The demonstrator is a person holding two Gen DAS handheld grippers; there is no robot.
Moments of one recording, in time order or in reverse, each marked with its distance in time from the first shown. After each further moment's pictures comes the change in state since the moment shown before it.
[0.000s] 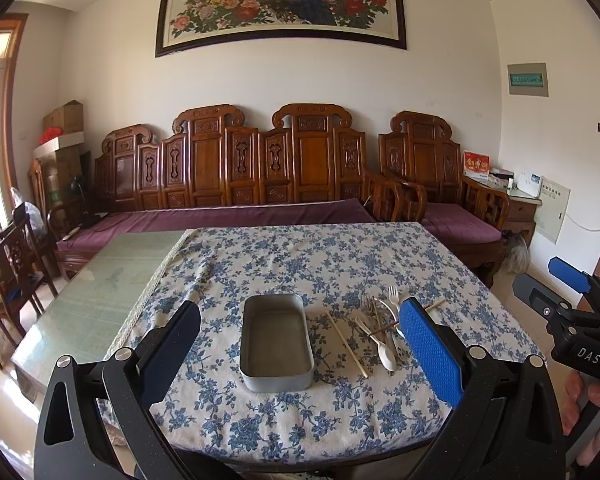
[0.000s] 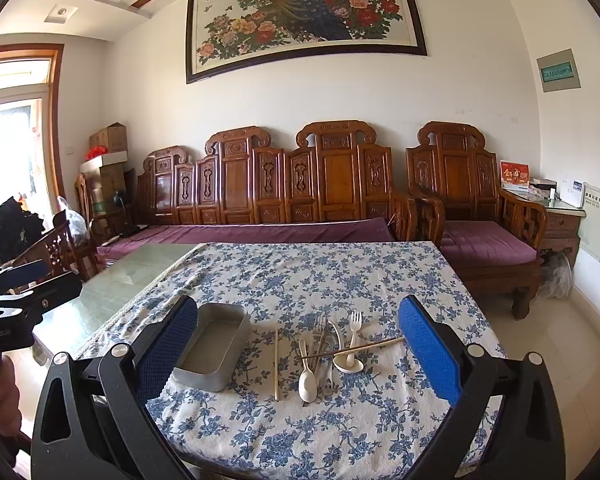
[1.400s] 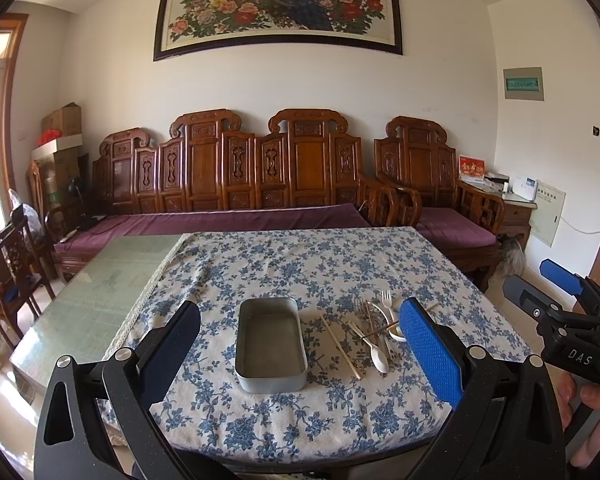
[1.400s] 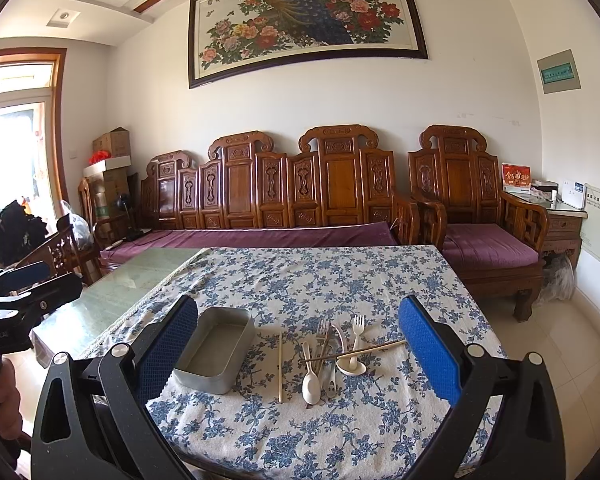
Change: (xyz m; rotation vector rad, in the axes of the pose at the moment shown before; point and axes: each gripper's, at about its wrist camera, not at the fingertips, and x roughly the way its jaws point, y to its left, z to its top) left arm -0.014 0.000 0.005 -0.009 -0.015 -0.017; right arm -0.012 0.006 0.010 -0.001 -0.013 0.007
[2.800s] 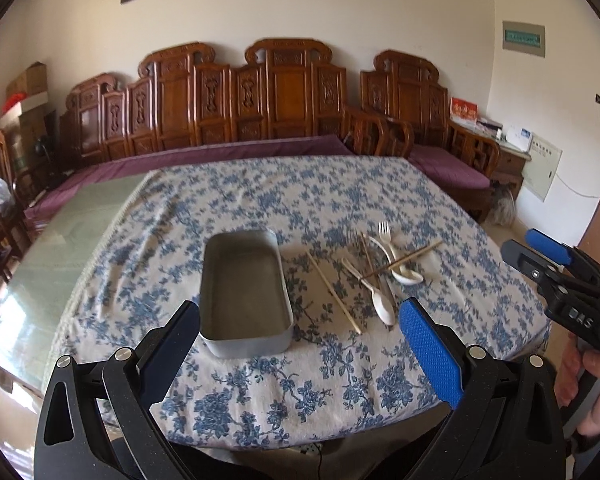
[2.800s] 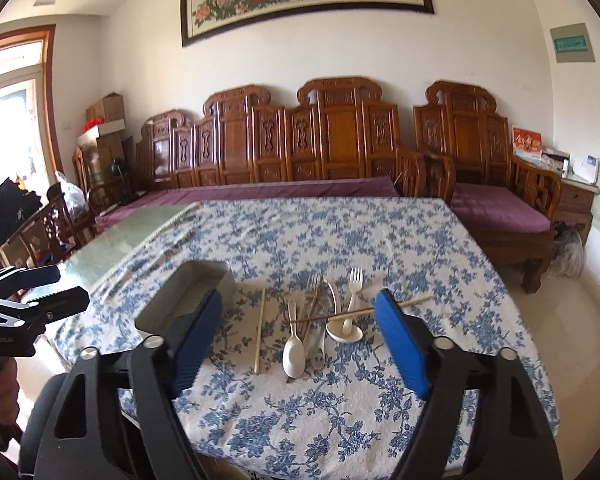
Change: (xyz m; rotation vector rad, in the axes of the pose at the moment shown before) left arm 0.111 -0.002 -0.053 0.020 0.242 -0.090; right arm 0.100 -0.041 -0.059 0.007 0.176 0.021
